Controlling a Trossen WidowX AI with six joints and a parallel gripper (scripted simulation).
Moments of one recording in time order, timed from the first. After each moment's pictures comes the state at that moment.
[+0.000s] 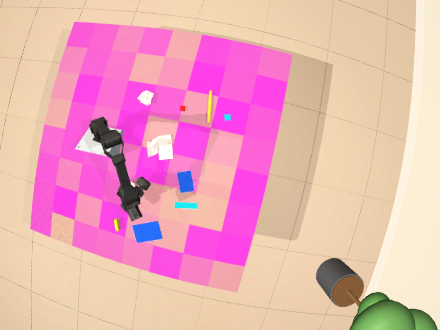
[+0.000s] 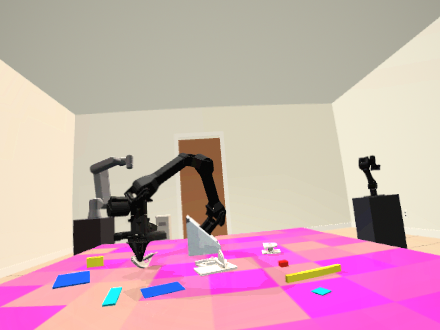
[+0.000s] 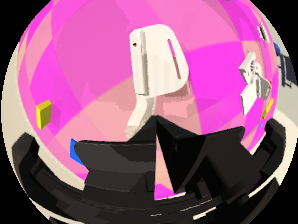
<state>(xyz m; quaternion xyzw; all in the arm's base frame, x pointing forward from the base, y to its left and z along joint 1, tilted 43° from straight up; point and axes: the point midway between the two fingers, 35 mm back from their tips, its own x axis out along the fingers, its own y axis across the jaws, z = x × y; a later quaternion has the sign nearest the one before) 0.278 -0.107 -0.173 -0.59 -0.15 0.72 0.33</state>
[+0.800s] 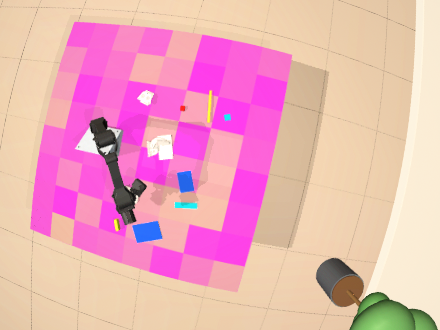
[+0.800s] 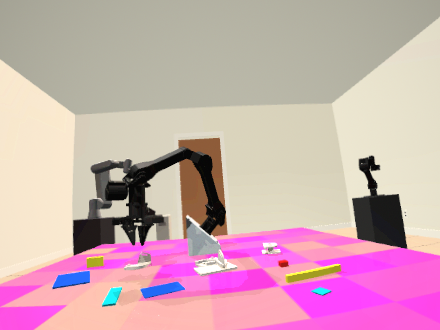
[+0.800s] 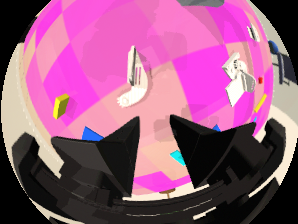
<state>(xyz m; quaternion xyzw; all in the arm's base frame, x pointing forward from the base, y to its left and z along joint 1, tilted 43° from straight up) 0.282 -0.149 -0.136 -0.59 -0.15 0.72 0.34</state>
